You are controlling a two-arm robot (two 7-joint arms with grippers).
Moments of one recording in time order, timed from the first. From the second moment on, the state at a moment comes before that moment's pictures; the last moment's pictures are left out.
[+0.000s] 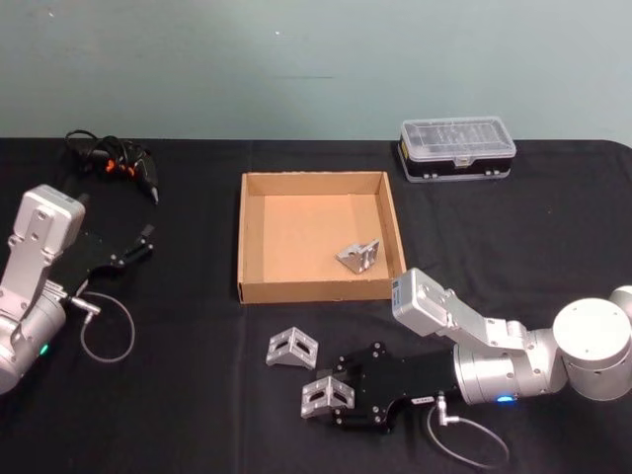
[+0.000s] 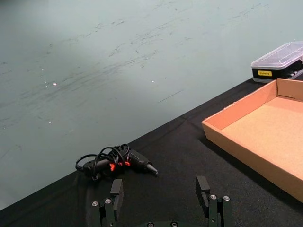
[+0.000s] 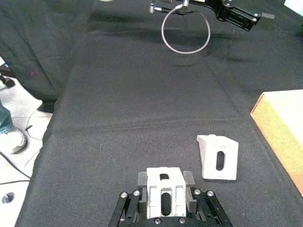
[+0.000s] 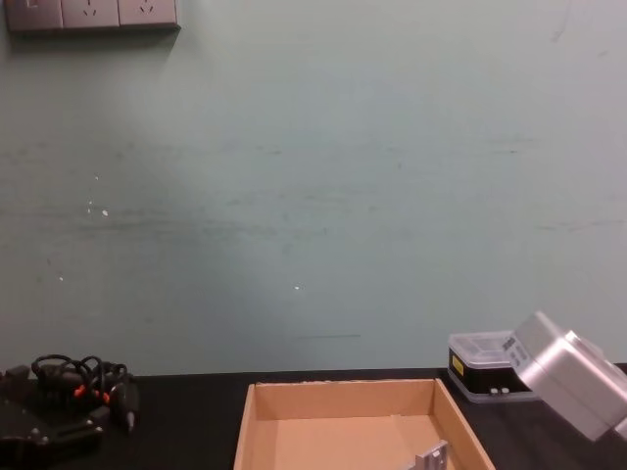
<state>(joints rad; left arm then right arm) -0.20 0.60 0.45 -1.41 -0.25 -0.12 0.03 0.49 0.58 -0.81 -1.34 0.29 0.00 0.91</state>
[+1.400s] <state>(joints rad) -0.20 0.60 0.45 -1.41 -0.25 -0.12 0.03 0.42 0.47 -0.55 -1.46 0.25 0.09 0.45</state>
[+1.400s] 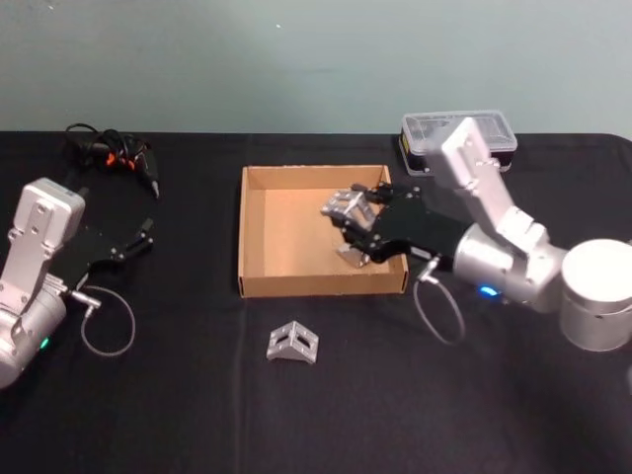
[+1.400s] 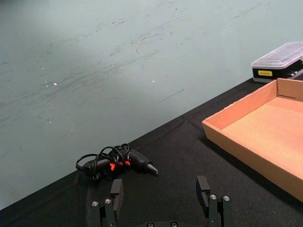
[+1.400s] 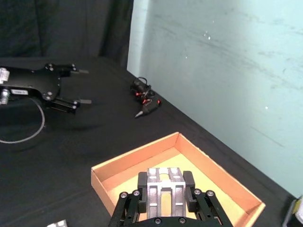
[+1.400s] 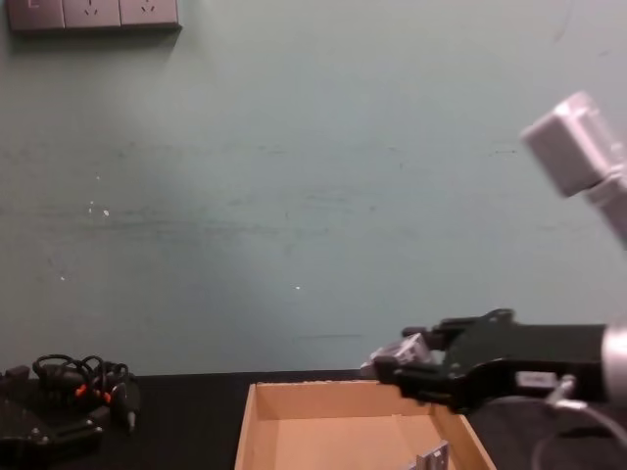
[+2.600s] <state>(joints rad) -0.20 0.60 0.45 -1.41 -0.25 -0.12 0.03 0.51 0.24 -0.59 -1.16 0.08 0.15 0.40</state>
